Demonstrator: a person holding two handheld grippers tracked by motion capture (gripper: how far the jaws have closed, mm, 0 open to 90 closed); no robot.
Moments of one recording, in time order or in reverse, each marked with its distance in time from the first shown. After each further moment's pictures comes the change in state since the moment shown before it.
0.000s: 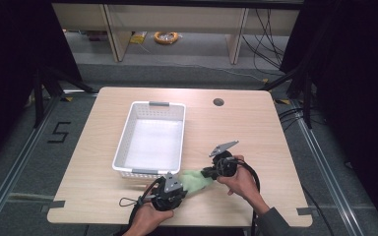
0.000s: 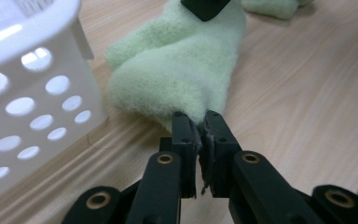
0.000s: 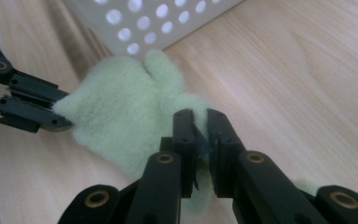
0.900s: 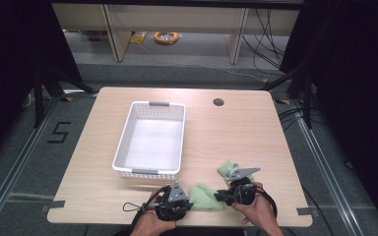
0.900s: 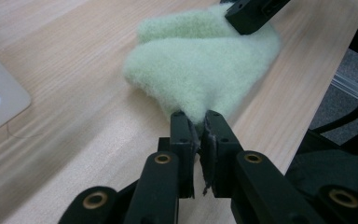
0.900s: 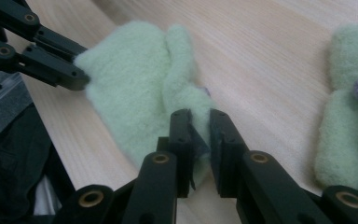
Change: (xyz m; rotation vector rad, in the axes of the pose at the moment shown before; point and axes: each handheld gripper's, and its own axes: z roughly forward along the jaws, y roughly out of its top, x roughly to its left) left arm -0.020 -0.011 0.004 0.047 -0.117 0.044; right arm 0.030 -0.075 -0.028 -0.019 -0.014 0.130
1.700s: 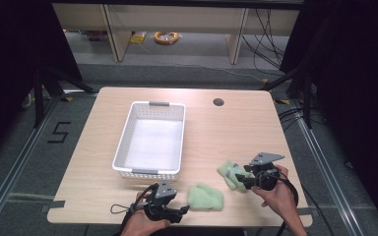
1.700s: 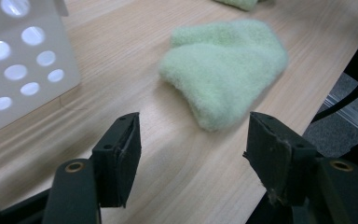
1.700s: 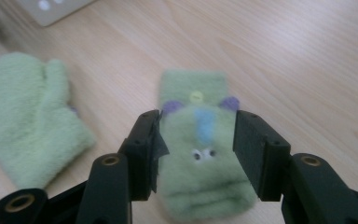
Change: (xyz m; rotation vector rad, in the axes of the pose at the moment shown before) left arm 0.010 -0.005 -0.025 -0.044 0.022 -0.138; right arm -0.044 0.011 -0.052 -0.076 -0.270 -0.060
